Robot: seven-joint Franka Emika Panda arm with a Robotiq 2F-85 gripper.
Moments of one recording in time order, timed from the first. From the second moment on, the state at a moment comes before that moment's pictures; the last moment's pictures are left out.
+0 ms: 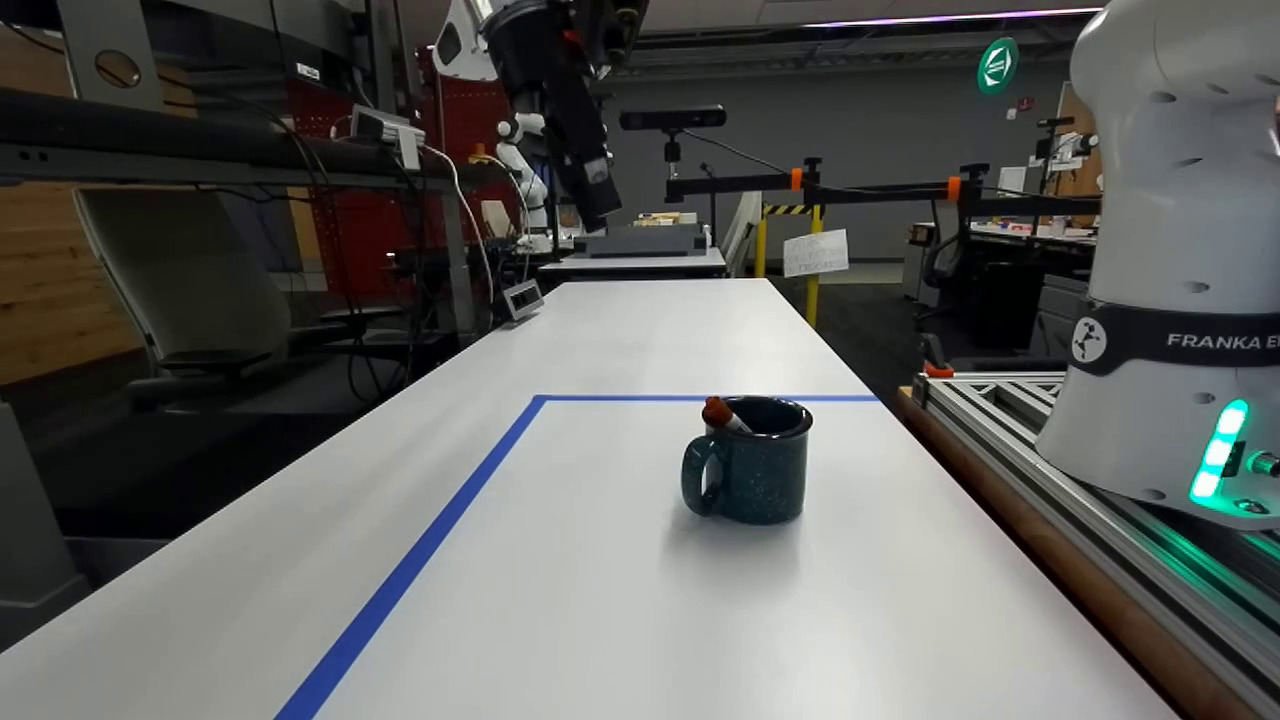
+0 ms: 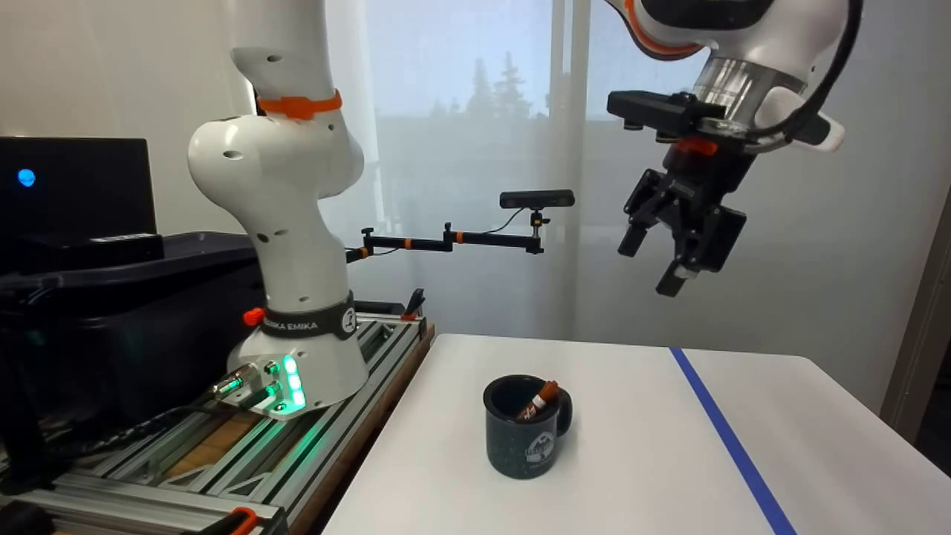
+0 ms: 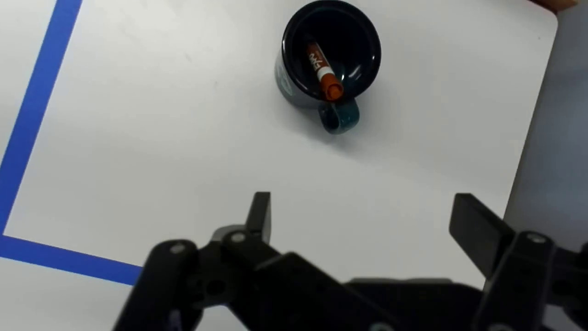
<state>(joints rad) -0.04 0.04 -0.06 -2.12 0.03 1.82 -0.47</state>
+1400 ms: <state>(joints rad) -0.02 0.16 0.03 -2.26 -0.06 1.93 -0.45</state>
